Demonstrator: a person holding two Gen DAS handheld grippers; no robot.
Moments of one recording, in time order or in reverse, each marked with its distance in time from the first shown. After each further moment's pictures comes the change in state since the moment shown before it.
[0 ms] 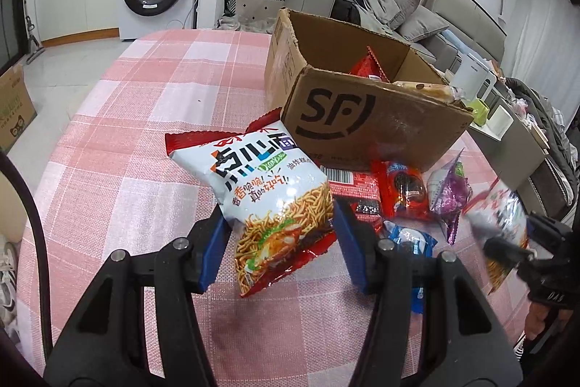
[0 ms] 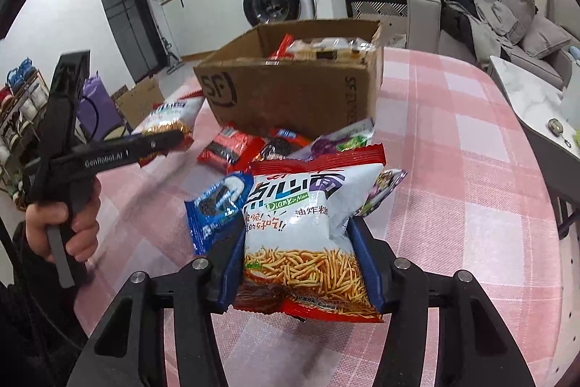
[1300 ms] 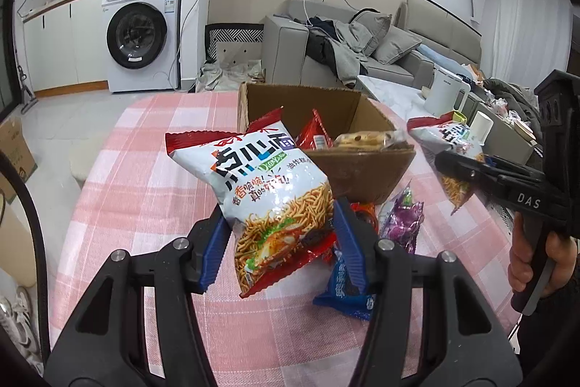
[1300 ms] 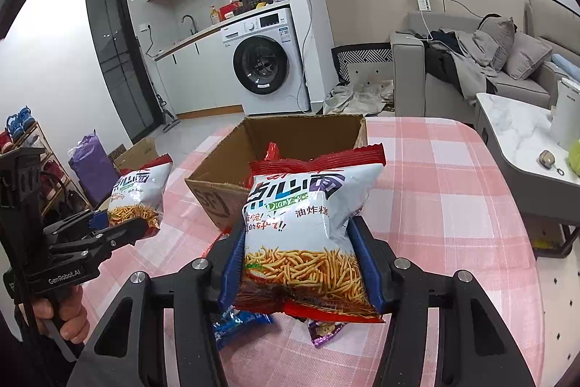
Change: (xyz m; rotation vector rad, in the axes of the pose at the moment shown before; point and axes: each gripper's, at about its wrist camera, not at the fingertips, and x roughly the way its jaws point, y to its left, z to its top) left arm -0.086 -0.048 0.018 0.125 -0.168 -0.026; right arm -0.023 -0.012 0.074 0.053 -0.200 0.000
